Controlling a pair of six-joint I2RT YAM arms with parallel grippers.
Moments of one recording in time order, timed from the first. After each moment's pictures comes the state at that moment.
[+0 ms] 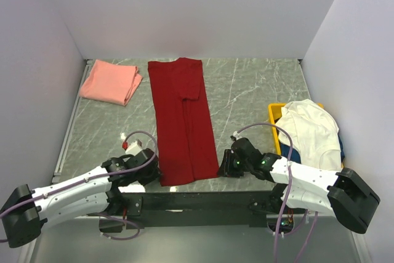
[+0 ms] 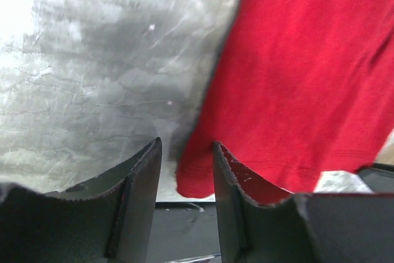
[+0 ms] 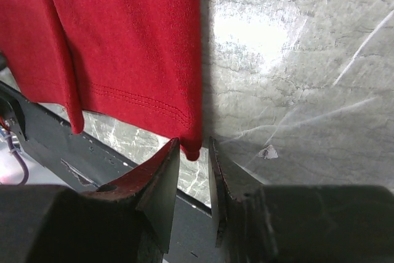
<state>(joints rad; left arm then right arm) -0.94 0.80 0.37 -0.65 -0.25 -1.43 0.82 1.04 0.32 -0.19 -0.15 0.91</state>
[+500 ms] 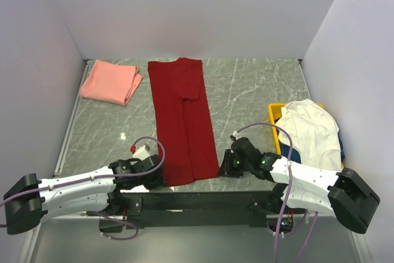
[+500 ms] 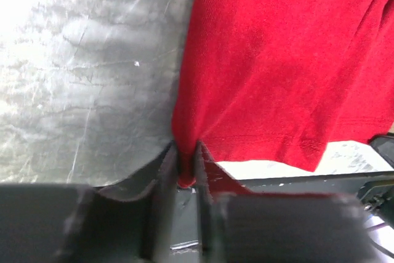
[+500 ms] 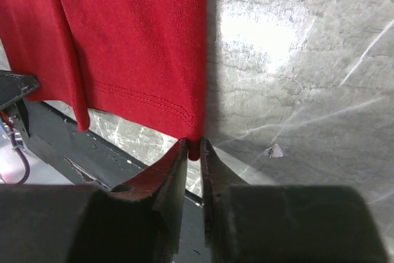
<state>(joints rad) -1.09 0.87 0.35 -0.57 -0.23 -1.52 0.82 1.03 0.33 -0.19 -0.16 0.90</state>
